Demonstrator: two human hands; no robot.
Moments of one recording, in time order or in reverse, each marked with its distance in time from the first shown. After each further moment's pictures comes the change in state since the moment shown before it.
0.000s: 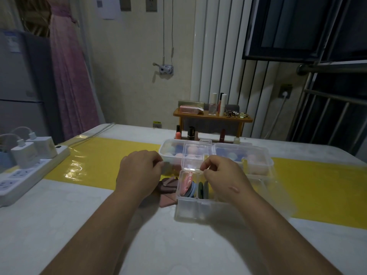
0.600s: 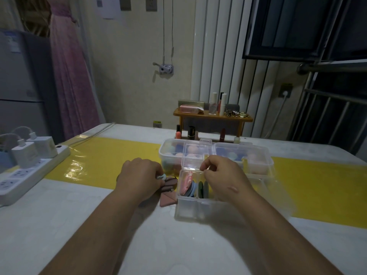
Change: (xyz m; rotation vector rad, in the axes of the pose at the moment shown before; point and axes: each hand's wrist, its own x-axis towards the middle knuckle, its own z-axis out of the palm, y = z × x) left_hand 0.000 -0.013 0.011 0.281 -0.242 0.092; right_hand 0.000 -0.002 0.000 -0.046 -0.022 0.004
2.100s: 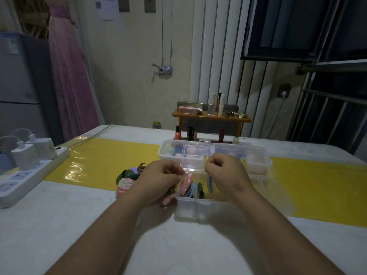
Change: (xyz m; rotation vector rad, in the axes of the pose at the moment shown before) left_hand -0.010 0.035 -0.012 -1.115 -0.212 -0.169; right_hand -0.002 0.002 -0.006 0.218 0.108 -0.038
